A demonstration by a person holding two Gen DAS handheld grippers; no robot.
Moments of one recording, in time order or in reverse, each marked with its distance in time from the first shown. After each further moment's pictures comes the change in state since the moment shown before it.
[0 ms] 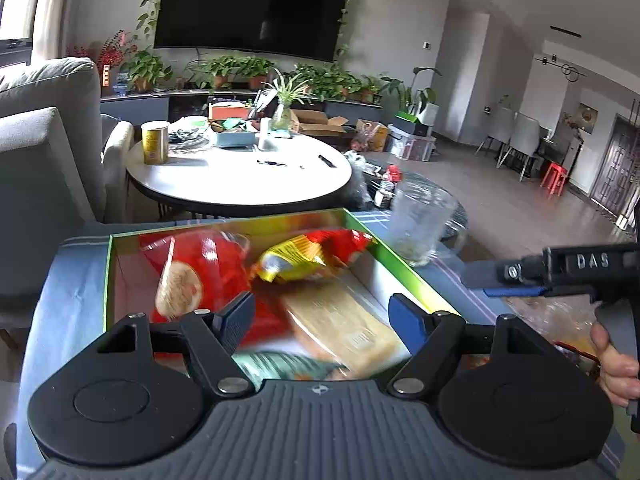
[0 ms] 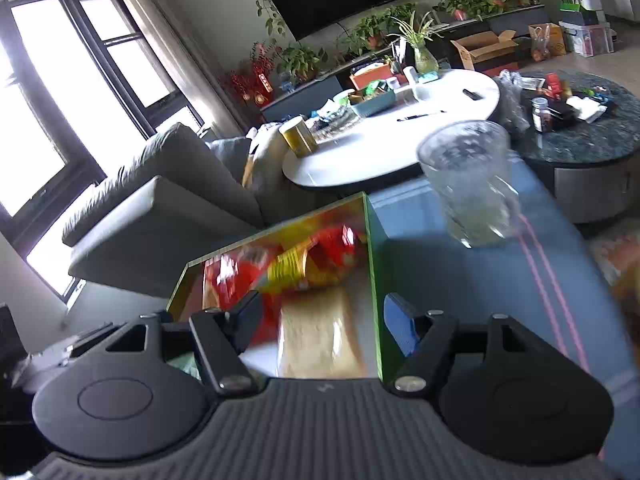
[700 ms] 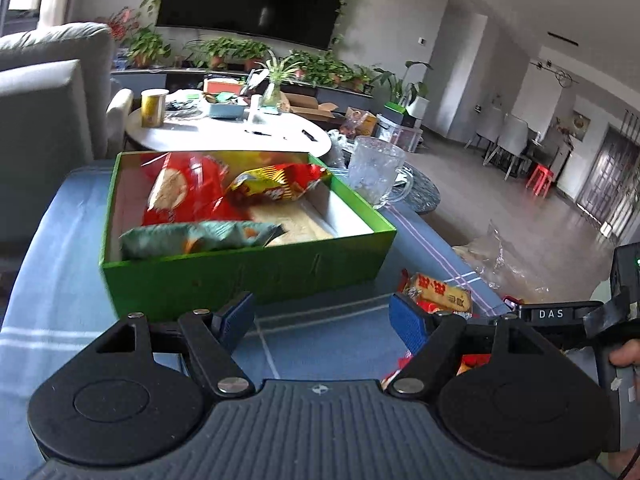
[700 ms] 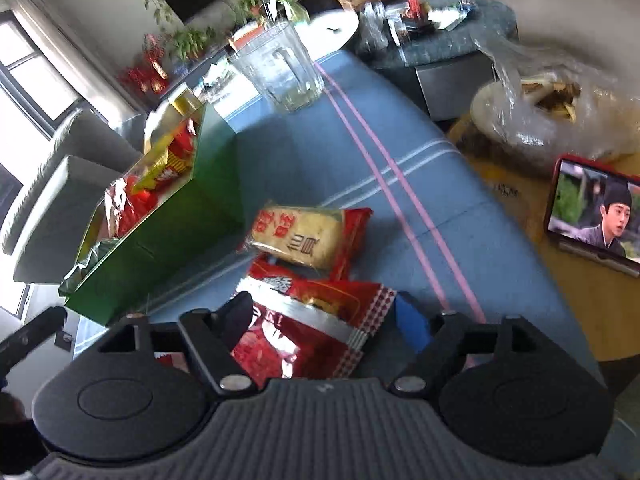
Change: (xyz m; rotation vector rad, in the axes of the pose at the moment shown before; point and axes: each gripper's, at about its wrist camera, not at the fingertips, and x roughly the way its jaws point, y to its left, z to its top) left arm -0.070 -0.026 -0.071 -0.072 0.031 -0.032; right arm -0.047 -0.062 -0.103 0.218 0.092 -0.198
